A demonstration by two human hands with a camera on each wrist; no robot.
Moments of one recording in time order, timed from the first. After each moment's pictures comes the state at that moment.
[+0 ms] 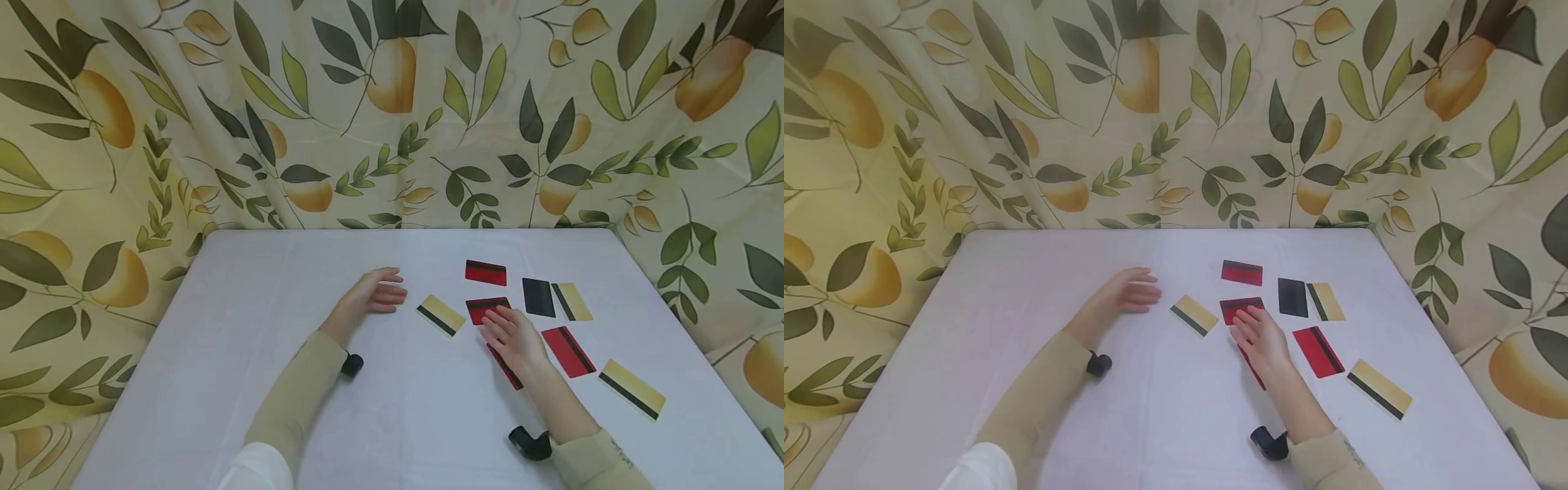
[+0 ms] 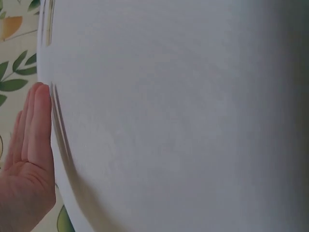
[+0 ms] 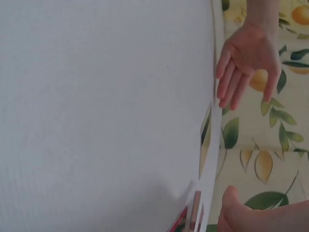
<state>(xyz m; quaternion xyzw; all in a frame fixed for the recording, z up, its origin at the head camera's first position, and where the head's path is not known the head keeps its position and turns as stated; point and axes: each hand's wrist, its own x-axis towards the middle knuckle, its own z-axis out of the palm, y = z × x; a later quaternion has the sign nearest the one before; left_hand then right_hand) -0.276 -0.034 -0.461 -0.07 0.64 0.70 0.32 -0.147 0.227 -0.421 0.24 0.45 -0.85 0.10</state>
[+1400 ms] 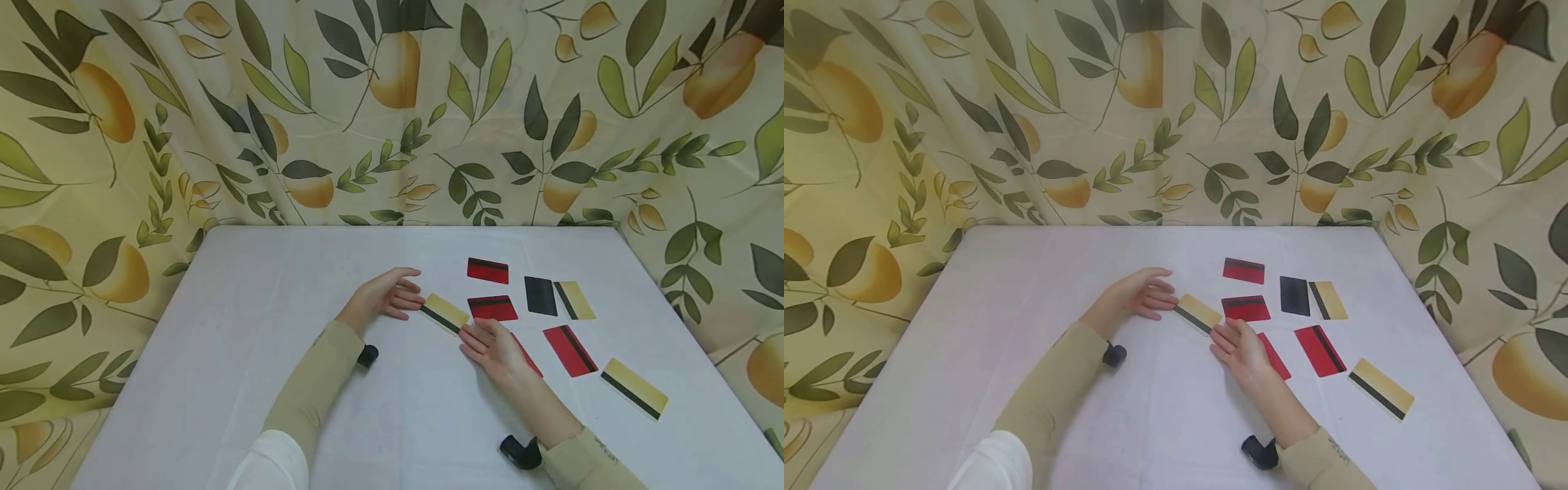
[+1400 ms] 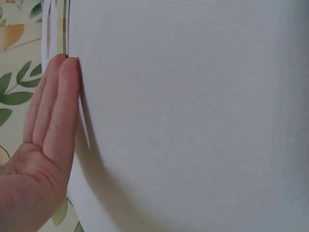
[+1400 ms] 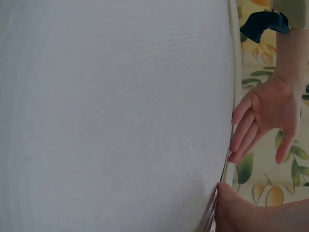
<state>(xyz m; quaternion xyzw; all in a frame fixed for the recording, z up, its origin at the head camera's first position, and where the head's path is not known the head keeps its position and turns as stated) -0.276 -0.010 -0.446 -0.08 0.63 0.64 0.44 -0.143 0.198 -0.435 0.27 0.44 -0.84 0.16</state>
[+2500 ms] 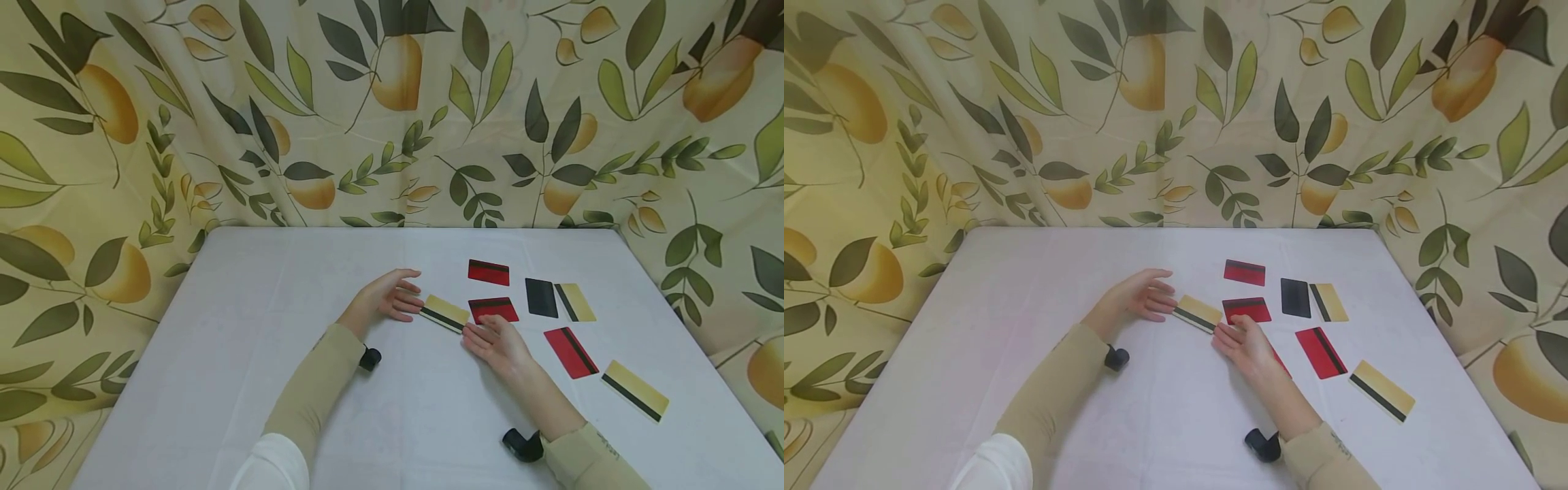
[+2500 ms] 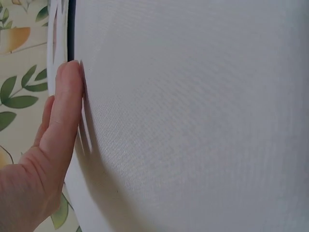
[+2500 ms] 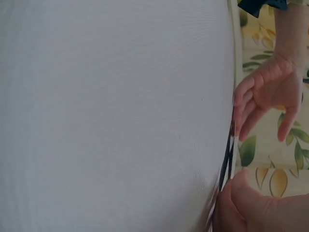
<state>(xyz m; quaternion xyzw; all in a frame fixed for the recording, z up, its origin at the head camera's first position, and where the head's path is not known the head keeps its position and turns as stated) -0.273 -0.008 -0.447 -0.12 0.60 0.67 0.42 -0.153 0.205 -0.434 0.28 0.41 -0.85 0.16</state>
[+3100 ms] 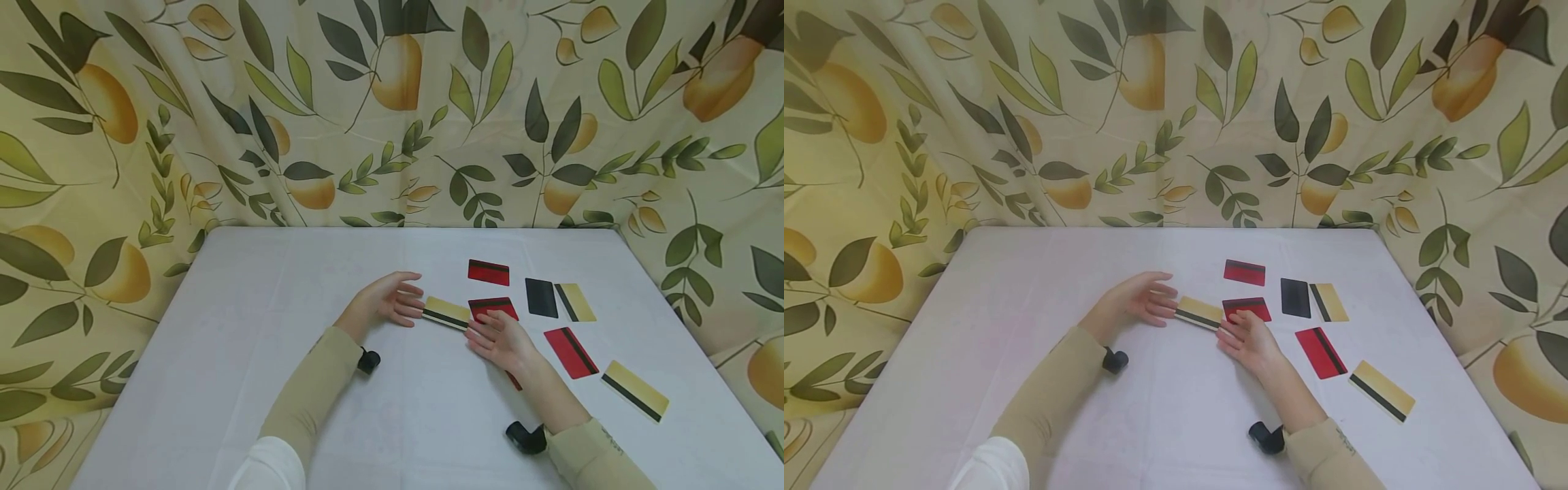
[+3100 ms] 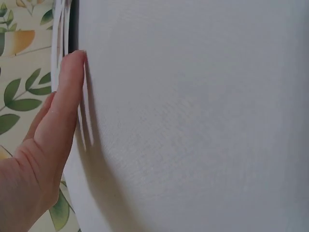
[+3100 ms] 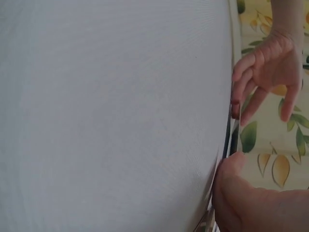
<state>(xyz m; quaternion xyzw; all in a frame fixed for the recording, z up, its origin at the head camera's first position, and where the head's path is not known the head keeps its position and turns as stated) -0.270 -0.010 -0.448 -0.11 0.57 0.68 0.45 -0.161 0.220 -0.436 0.25 0.45 -0.83 0.22</state>
